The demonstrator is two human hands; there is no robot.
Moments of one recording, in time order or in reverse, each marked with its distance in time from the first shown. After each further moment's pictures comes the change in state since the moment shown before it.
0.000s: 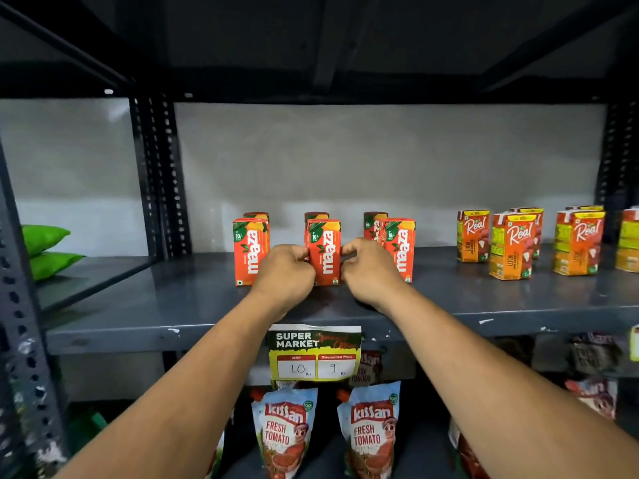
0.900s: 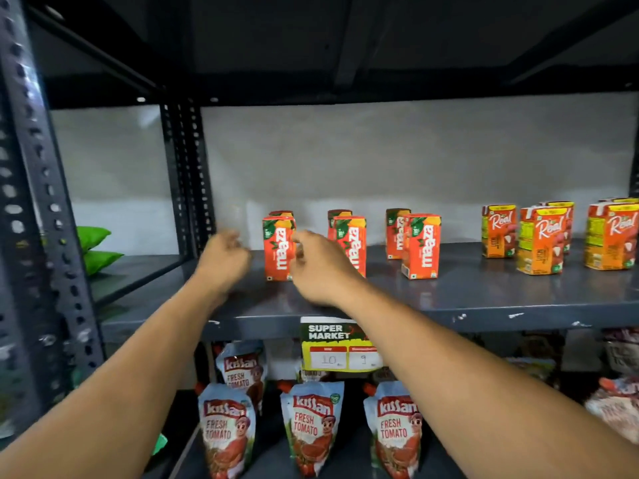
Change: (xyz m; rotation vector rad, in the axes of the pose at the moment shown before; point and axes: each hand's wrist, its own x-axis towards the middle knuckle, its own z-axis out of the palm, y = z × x) left_hand 0.003 -0.028 -0.105 -0.014 0.259 -0.091; right_hand -0.018 -0.069 0.055 -0.069 -0.201 -0.206
